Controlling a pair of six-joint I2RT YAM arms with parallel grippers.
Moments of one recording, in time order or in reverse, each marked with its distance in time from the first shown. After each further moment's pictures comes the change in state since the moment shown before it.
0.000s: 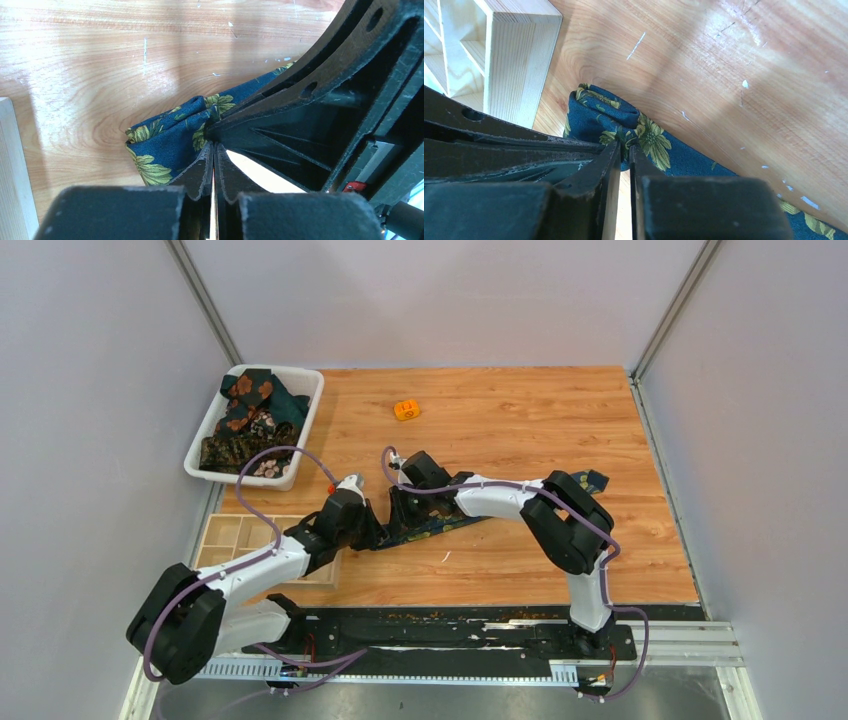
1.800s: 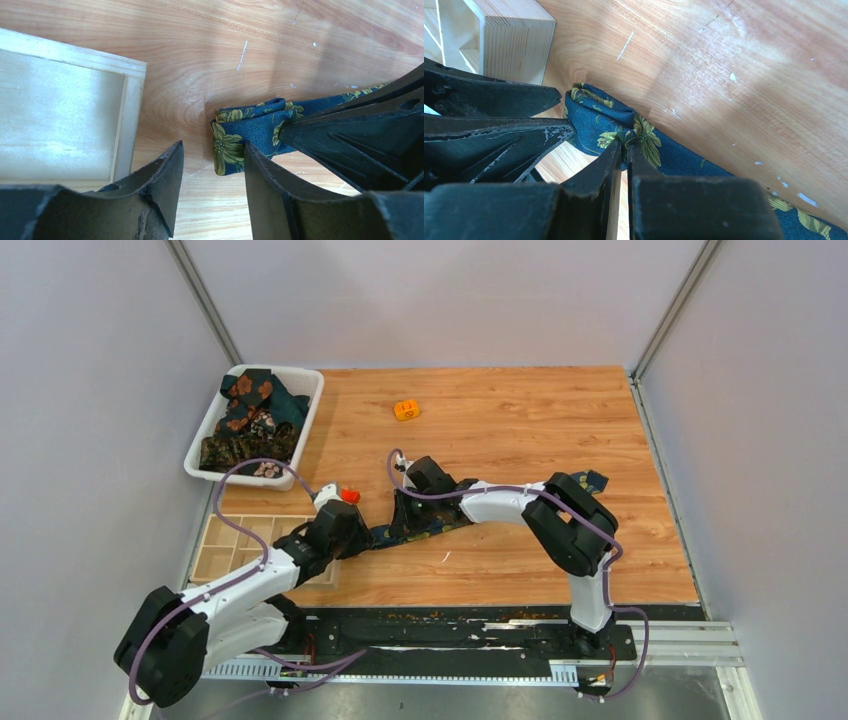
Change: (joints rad) left arm 0.002 -0.126 -0.058 -0.149 -0.223 -0.077; right arm 0.001 -0.021 -0.087 0.113 0.032 0.045
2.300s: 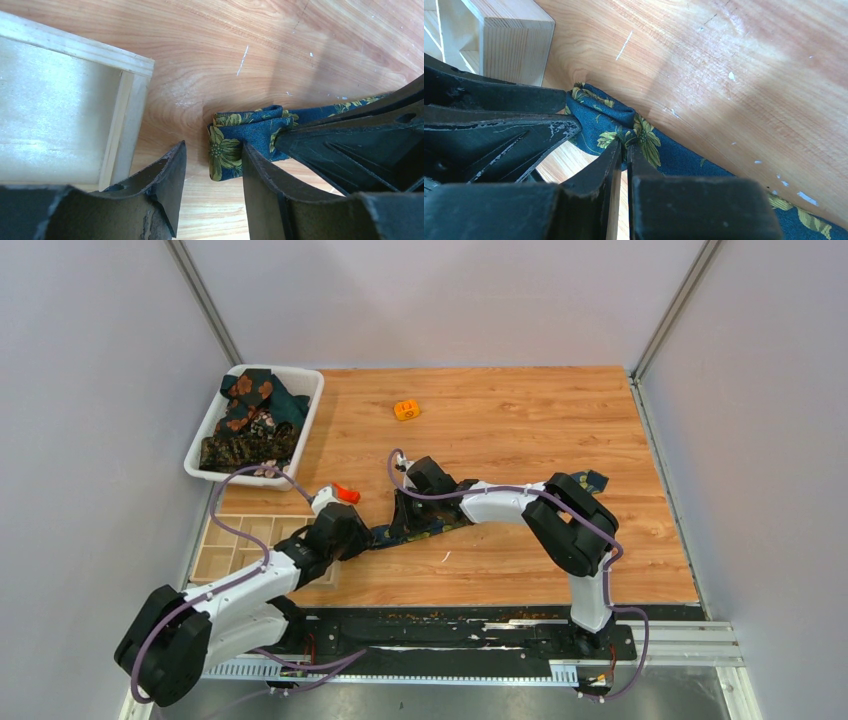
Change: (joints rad) left arm 0.001 -0.010 -0.036 0.052 -0.011 -0.088; right arm 0.001 -0.004 -0.008 0.007 0.006 0.008
